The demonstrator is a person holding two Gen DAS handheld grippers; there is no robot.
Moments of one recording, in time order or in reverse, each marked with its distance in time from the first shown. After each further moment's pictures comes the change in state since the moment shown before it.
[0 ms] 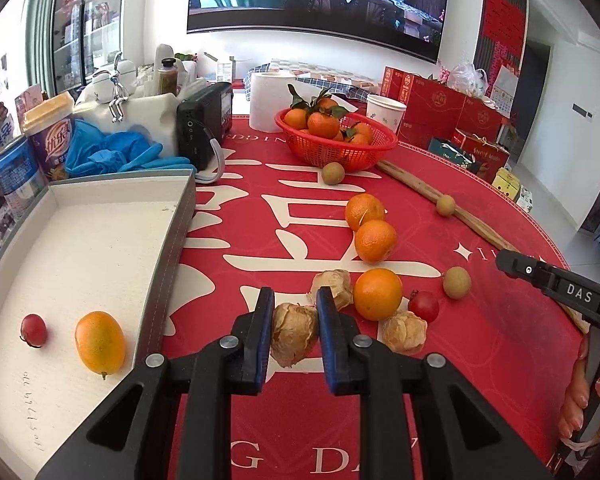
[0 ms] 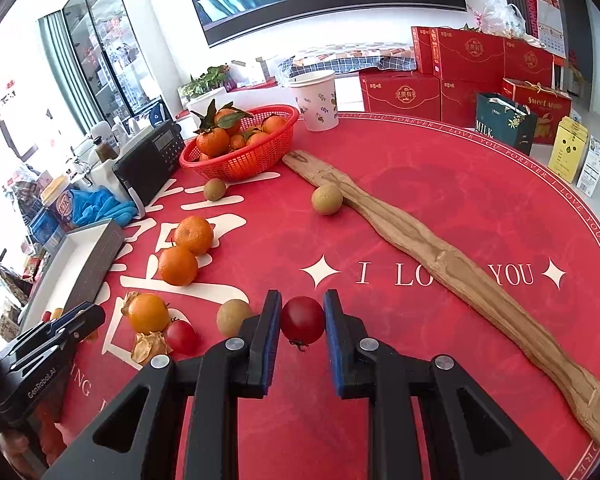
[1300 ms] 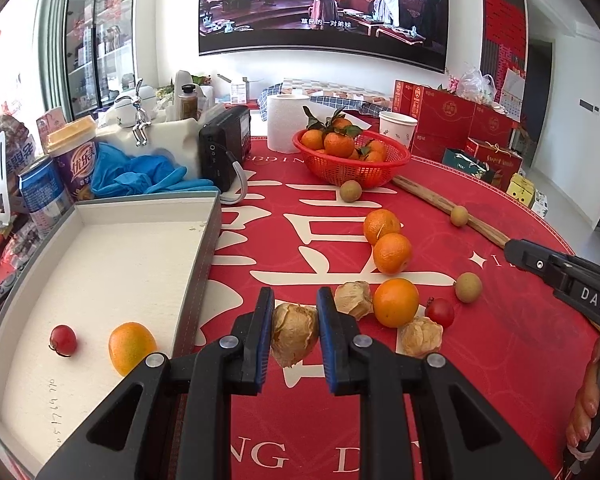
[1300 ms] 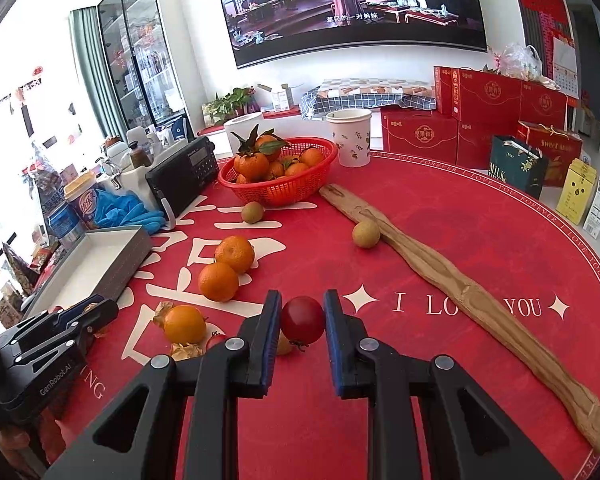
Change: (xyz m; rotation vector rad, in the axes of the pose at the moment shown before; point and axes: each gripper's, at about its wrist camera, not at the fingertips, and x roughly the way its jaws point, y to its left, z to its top) left arm -0.012 0.001 -0.002 0.024 -0.072 0.076; right arm -0.013 0.032 -0.004 -0.102 -0.110 0.017
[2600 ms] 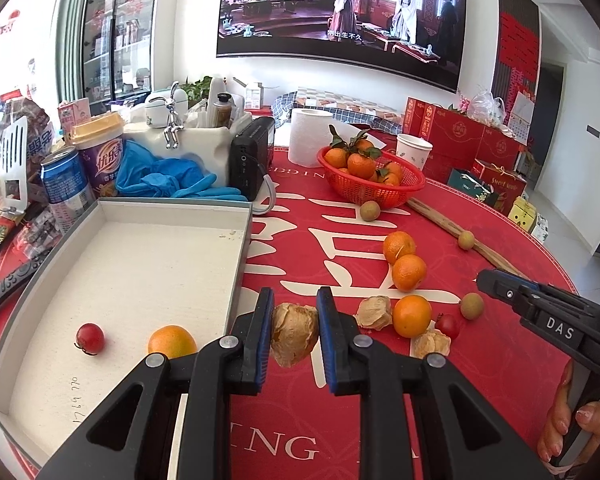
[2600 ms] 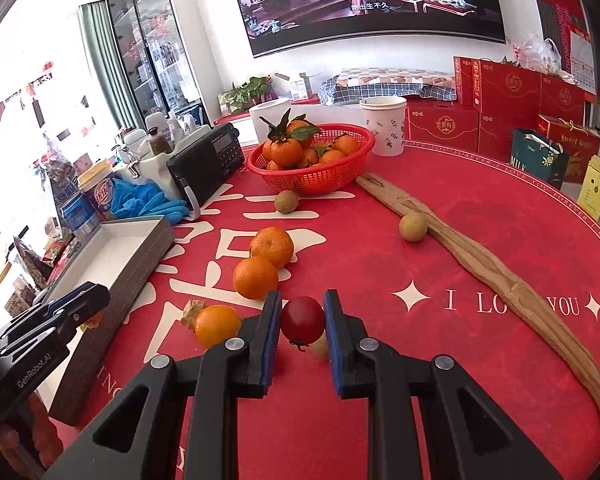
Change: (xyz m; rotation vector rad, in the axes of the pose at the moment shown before) left arm -0.017 0.030 0.006 -0.077 -0.030 0.001; right arm 0.018 0.026 0.001 -0.009 0.040 0.065
